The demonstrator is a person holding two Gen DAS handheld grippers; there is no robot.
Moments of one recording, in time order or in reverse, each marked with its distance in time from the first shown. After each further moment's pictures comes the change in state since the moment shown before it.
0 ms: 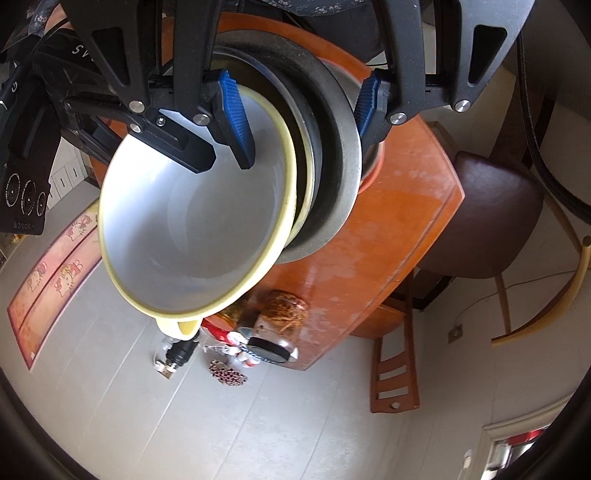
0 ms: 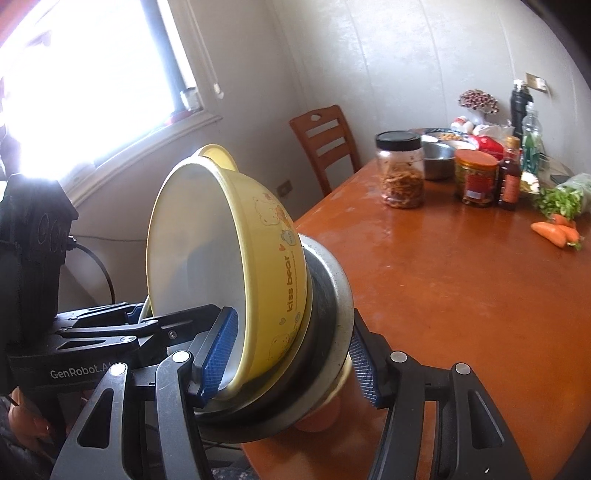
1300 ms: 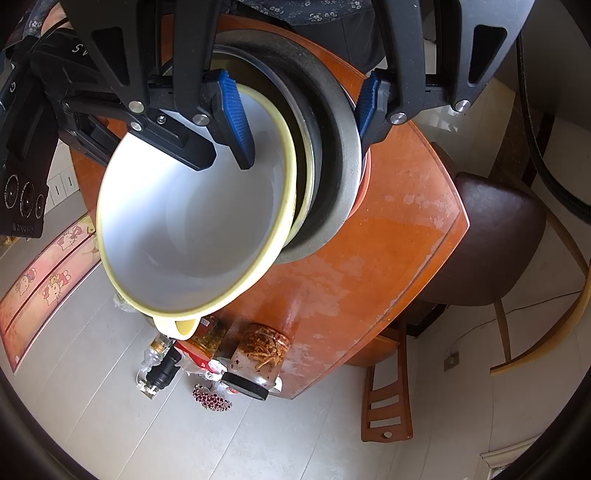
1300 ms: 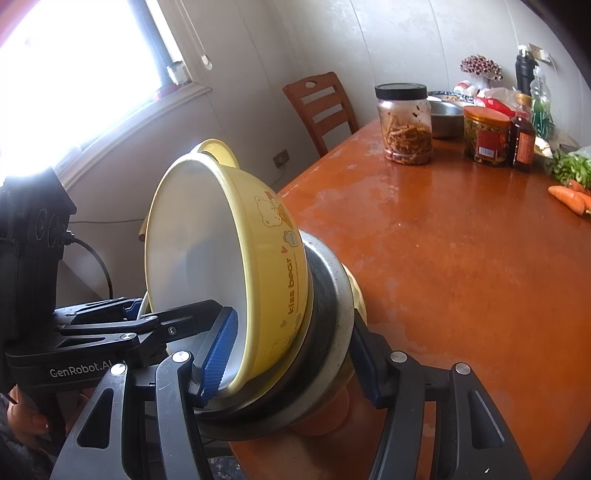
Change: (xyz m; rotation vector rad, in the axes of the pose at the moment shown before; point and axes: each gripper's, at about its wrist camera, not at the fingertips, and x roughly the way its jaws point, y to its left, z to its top) left arm 0.045 0.019 -0.009 -0.017 0.099 0.022; right arm 0.049 -0.013 -0.019 0.045 0.106 0.005
